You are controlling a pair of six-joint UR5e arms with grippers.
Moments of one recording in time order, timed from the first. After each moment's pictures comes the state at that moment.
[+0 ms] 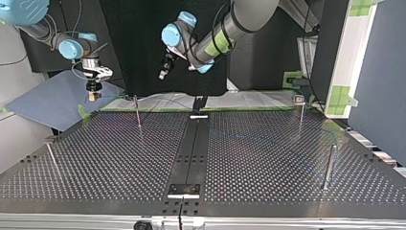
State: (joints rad) left arm -0.83 -2.52 -1.48 -2.56 -1.84 -1.64; right arm 1.50 -0.61 1.70 -1.05 1.20 1.78
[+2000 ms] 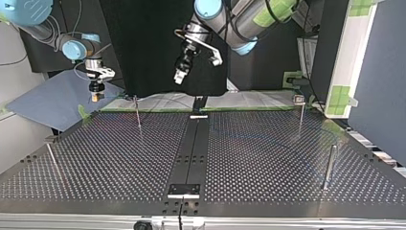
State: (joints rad) left arm -0.76 -2.02 -1.98 -2.13 -1.87 -1.76; right arm 1.53 -0.61 1.70 -1.06 1.22 1.83
